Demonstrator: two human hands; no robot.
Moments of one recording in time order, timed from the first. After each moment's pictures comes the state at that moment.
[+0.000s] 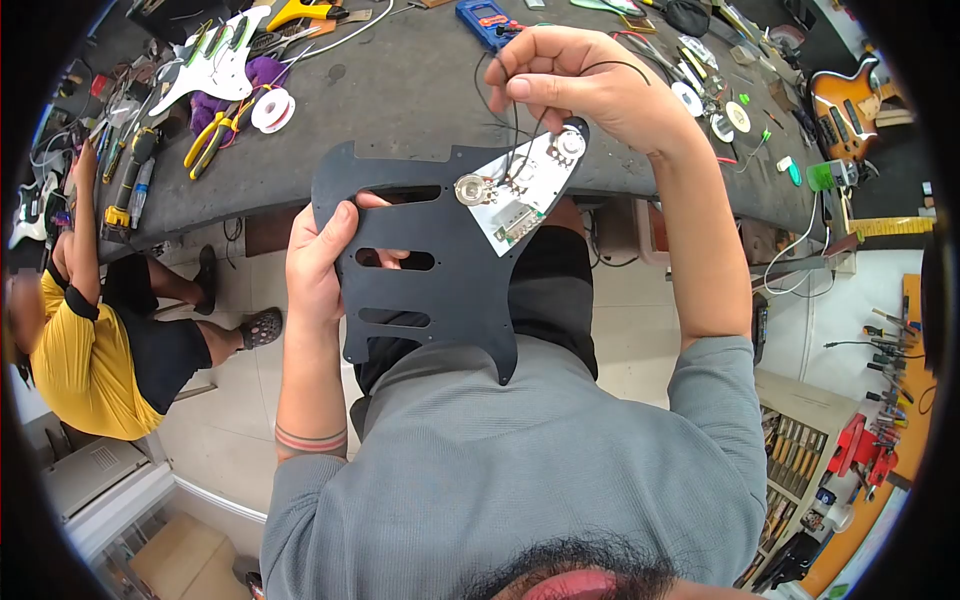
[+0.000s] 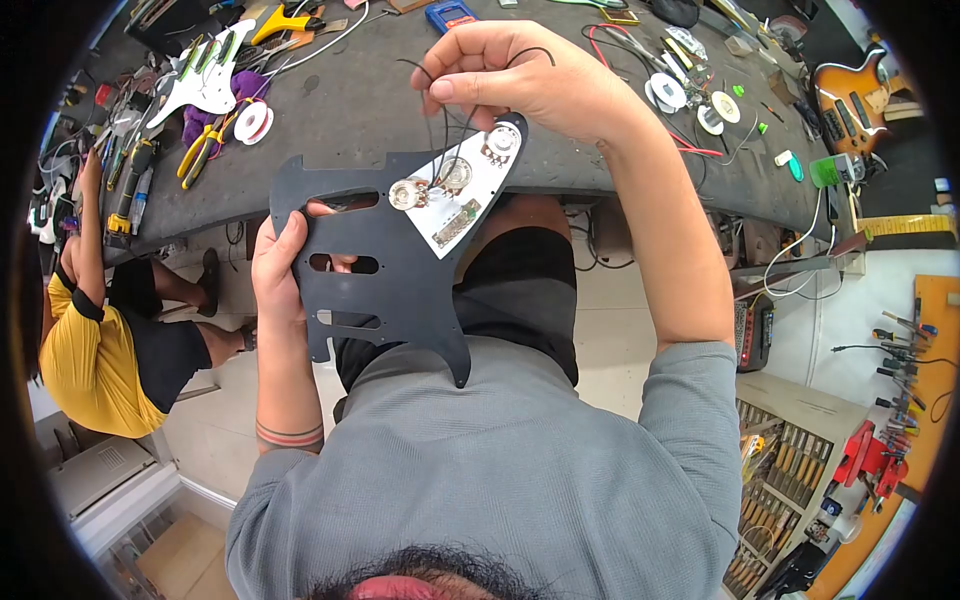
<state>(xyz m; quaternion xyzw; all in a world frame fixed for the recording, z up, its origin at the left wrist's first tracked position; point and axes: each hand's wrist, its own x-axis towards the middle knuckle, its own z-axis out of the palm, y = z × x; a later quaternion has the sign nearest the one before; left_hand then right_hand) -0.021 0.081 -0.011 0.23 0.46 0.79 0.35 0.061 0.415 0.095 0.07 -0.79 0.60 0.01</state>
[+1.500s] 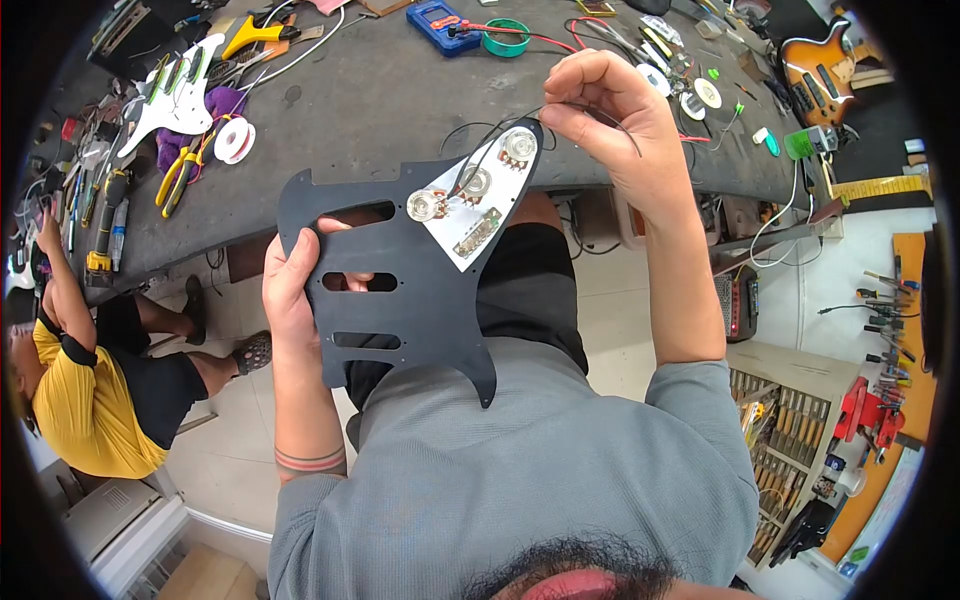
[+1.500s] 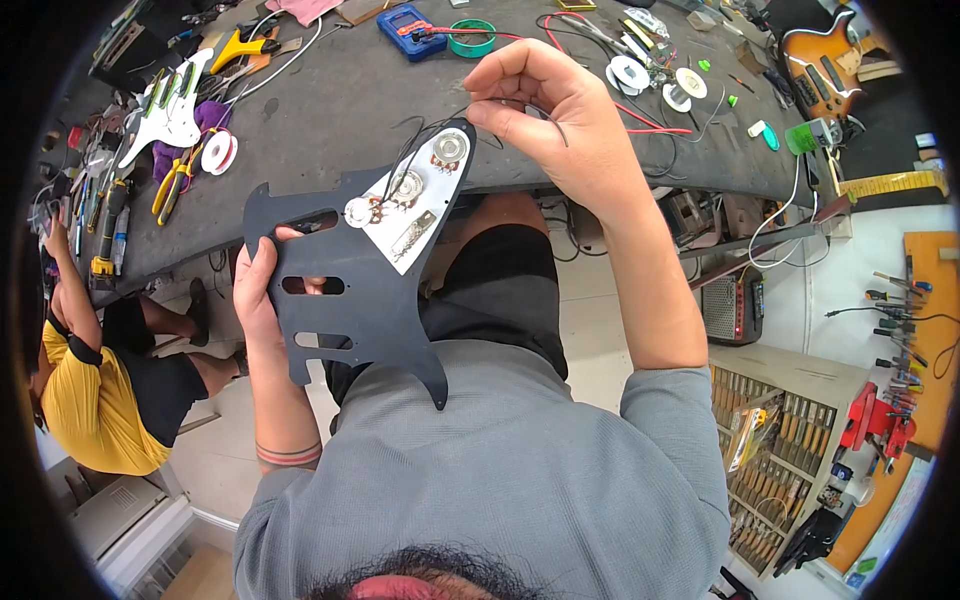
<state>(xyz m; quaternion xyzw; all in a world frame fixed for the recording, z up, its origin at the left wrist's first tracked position) -0.020 0.081 -0.020 0.19 0.43 0.81 0.35 0.129 0.412 0.070 -0.02 -0.78 0.57 0.26</state>
